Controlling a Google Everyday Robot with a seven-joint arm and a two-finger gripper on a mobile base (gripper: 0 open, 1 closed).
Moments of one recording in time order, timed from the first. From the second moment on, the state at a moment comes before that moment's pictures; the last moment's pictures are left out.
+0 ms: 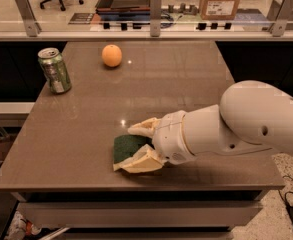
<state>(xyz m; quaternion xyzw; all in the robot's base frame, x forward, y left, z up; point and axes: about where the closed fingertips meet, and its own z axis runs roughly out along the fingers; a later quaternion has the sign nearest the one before) 0.419 0.028 0.827 -0.59 0.67 0.24 0.39</state>
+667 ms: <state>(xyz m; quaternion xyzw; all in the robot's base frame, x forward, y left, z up) 0.417 0.030 0.830 -0.60 0.66 0.23 0.39</state>
